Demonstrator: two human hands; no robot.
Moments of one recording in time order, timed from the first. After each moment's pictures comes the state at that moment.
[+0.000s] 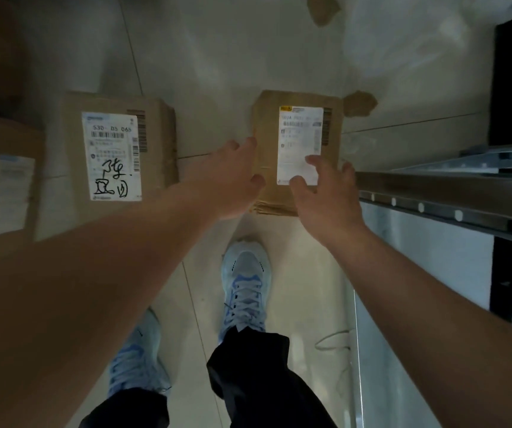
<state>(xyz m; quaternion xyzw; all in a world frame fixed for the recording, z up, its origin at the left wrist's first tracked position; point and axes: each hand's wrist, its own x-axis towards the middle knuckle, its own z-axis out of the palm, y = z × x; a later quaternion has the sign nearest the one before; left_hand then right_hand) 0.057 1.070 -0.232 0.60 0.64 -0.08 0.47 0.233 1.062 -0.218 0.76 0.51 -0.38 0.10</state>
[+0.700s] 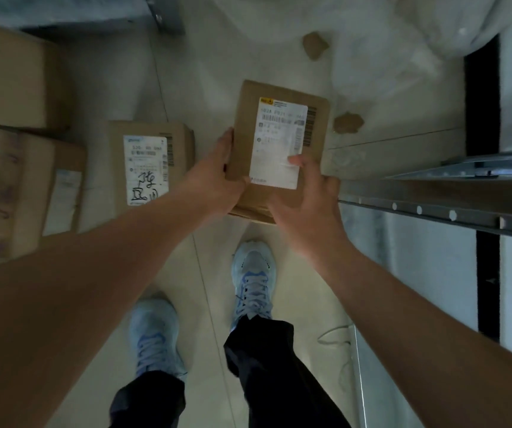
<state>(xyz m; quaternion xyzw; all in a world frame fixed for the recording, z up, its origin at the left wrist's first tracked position) 0.021 1.054 -0.171 0.35 0.71 0.13 0.60 0.195 1.040 -0.134 0.74 0.50 -0.45 -0.04</state>
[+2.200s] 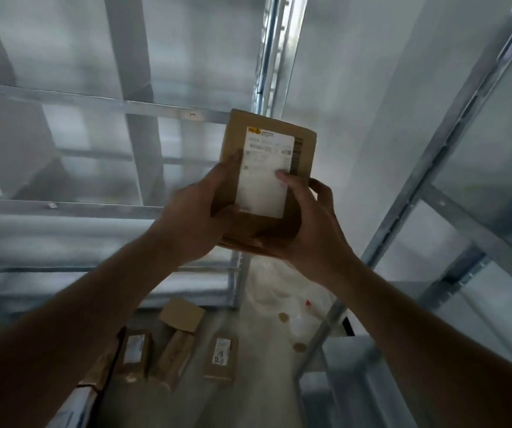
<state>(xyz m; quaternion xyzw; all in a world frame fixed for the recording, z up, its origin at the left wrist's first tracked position) -0.077 0.725 0.779 0.66 0.61 0.41 0.15 0.140 0.785 0.767 0.38 0.84 -0.18 -0.34</state>
